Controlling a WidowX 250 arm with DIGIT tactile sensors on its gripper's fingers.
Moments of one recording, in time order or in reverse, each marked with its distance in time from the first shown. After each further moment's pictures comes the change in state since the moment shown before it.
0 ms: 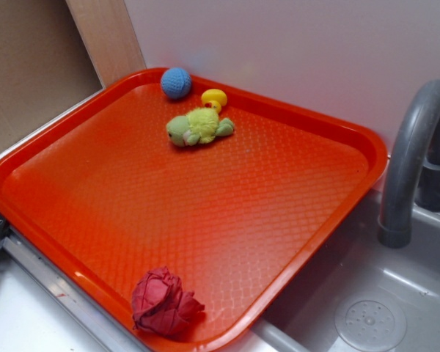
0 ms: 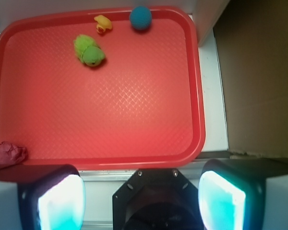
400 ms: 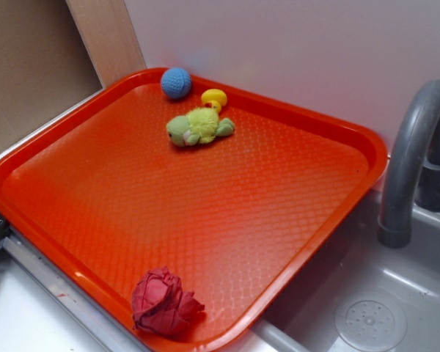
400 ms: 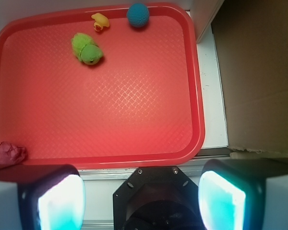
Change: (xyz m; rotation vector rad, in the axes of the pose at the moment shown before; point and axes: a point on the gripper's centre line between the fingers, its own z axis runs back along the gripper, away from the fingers) arm 0.001 -0.001 -0.004 0.000 0.000 0.003
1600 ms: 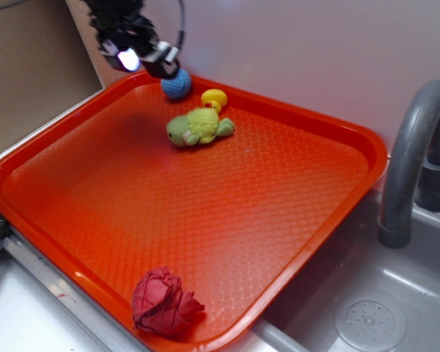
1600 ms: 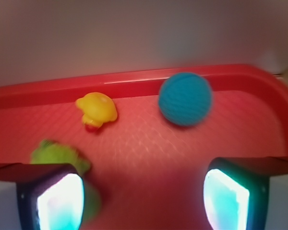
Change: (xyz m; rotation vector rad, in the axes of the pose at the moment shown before) arm 0.171 -0.032 -0.181 -0.058 -0.098 0.001
